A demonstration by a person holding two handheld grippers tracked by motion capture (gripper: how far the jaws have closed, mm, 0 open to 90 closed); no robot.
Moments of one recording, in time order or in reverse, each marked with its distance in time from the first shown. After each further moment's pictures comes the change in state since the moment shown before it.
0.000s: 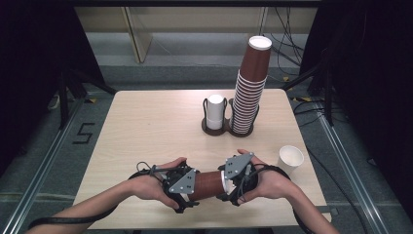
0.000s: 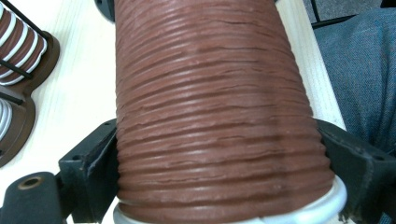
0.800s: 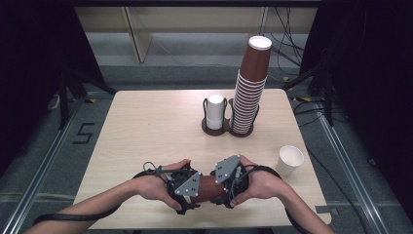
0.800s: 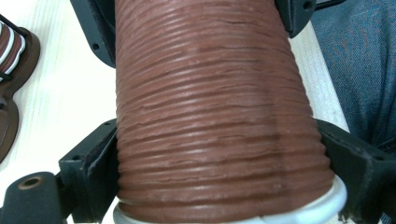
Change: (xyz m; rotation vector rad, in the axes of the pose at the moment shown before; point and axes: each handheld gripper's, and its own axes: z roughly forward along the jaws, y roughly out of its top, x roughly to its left) left arm -0.002 0.004 0.010 0.045 -0.034 0.030; right arm 0.005 0.013 0.016 0.052 0.059 -0.053
